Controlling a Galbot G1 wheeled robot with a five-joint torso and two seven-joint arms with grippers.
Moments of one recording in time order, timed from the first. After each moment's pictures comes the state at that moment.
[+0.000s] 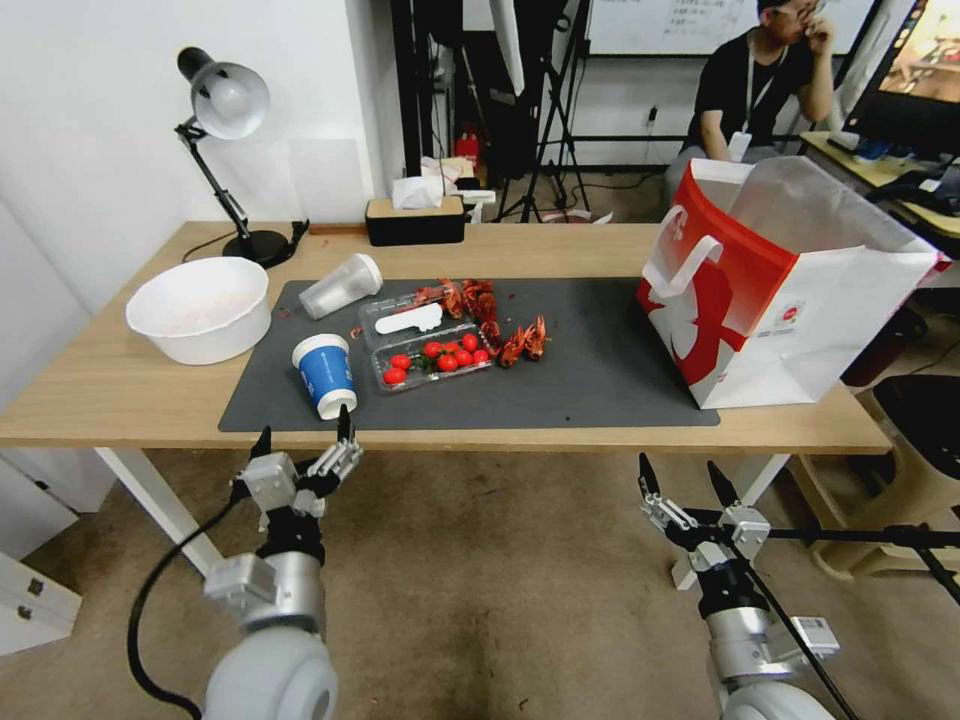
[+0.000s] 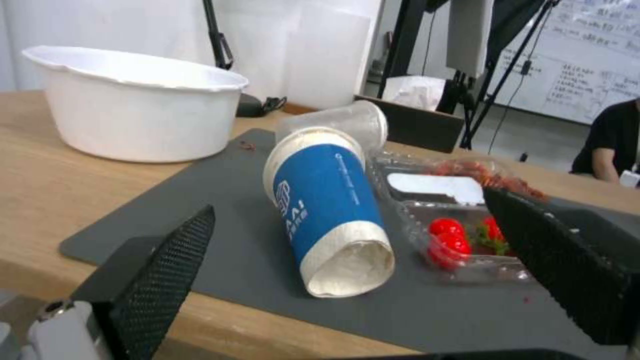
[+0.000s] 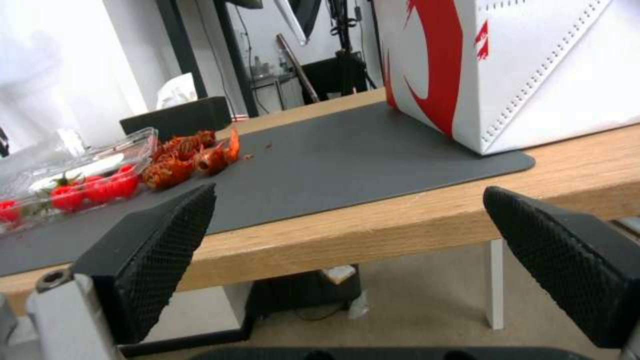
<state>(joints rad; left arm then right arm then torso) 1.75 -1.44 -0.36 -2.23 -0.14 -0.11 -0.33 -1.73 1.22 0.48 2.03 0.50 0.33 0.07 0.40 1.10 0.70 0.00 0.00</state>
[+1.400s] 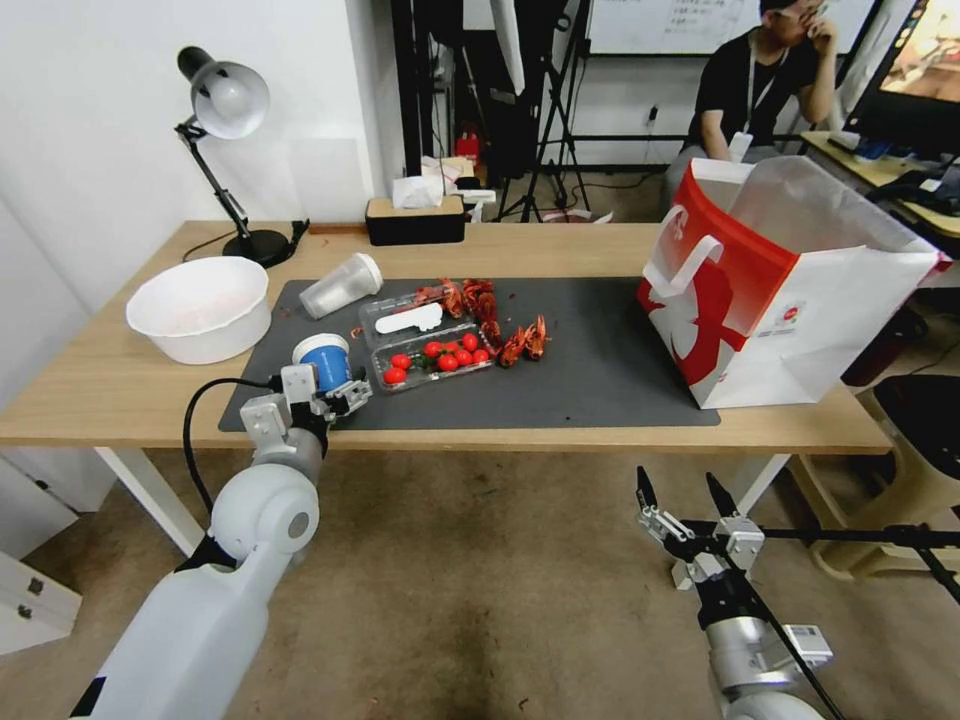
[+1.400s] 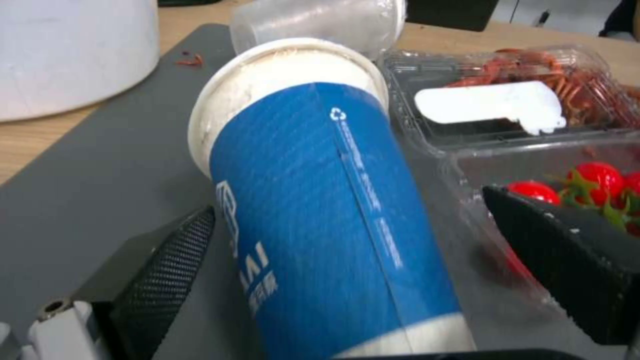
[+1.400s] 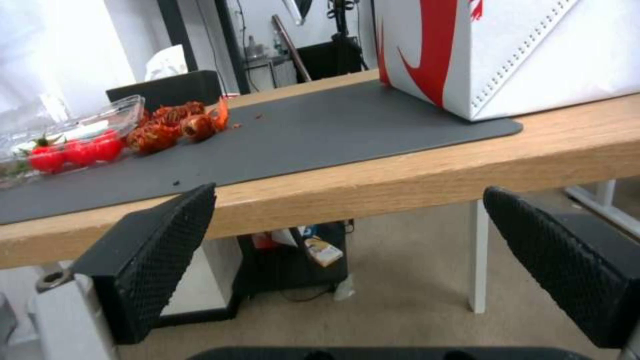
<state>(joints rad) 1.13 -1.12 -0.32 -2.00 -0.76 0.44 -0.56 -1.73 1.23 0.48 2.00 0.45 0.33 0.08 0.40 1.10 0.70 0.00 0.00</state>
